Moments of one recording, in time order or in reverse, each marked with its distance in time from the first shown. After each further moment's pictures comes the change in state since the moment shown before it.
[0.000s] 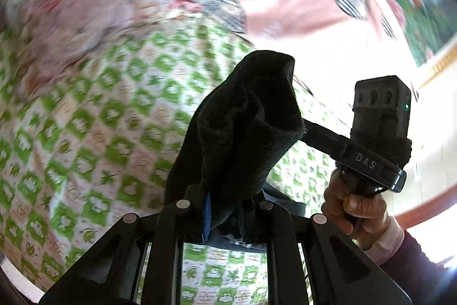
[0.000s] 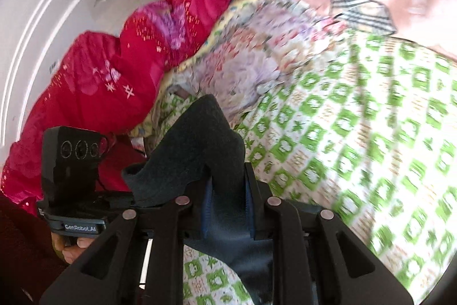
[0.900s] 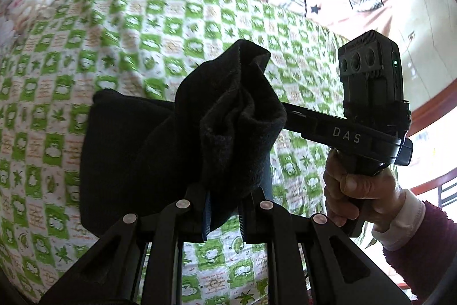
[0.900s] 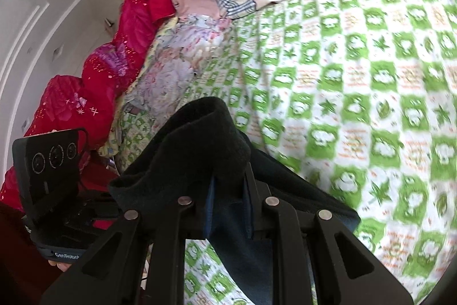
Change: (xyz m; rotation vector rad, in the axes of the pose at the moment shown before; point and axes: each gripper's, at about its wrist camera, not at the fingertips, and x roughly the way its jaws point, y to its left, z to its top) left arm 0.108 -0.125 -0.101 0.378 0.275 -0.027; right arm -0.110 -0.087 -0.136 0.266 -0.135 -0.162
